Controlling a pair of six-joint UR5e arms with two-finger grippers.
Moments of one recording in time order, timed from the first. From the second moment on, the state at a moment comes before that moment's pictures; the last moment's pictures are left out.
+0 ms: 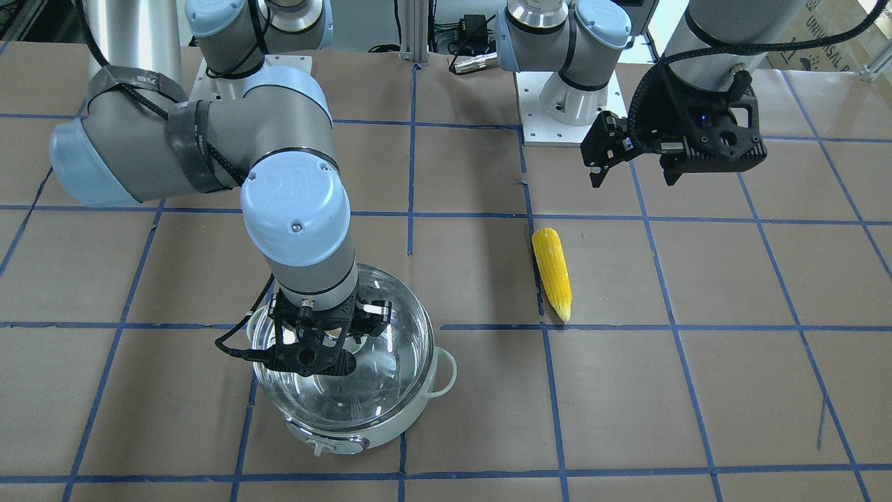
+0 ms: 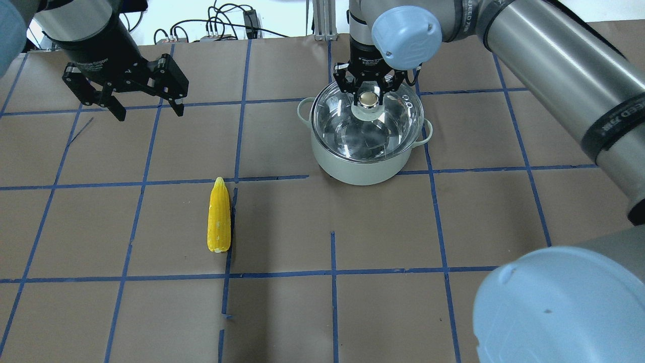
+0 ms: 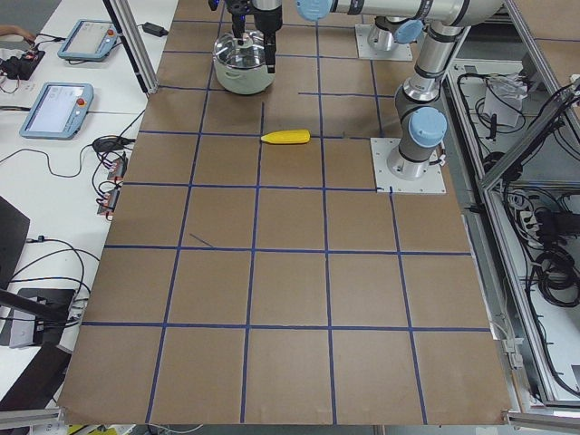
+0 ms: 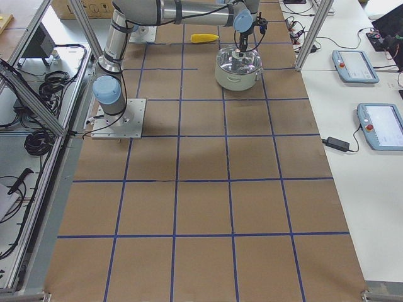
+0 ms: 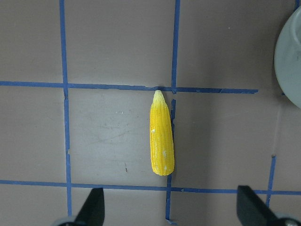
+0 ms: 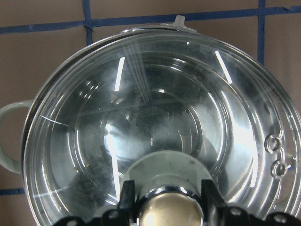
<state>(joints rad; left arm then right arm) -1.53 -1.61 -1.47 -1.67 1.59 0.00 1.81 -1.06 1.23 -1.71 -1.59 0.30</state>
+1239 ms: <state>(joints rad) -1.51 -1.65 -1.78 -1.38 1.57 0.17 1.54 -1.21 1.06 -1.37 -1.52 0.04</state>
